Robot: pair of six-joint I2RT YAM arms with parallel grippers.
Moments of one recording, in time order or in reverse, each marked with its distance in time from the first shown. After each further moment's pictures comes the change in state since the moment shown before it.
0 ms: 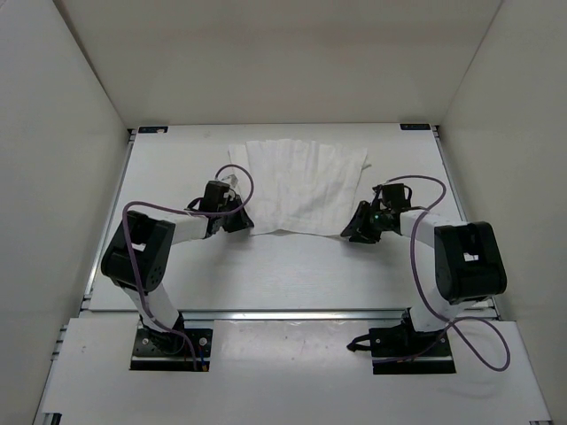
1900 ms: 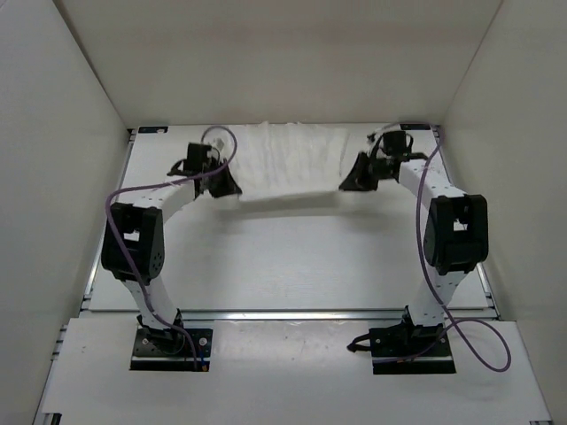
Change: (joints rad) left arm 0.164 0.073 0.524 -0.381 0.099 0.106; right arm -0.044 0.261 0.744 -0.293 -0.166 -0.136
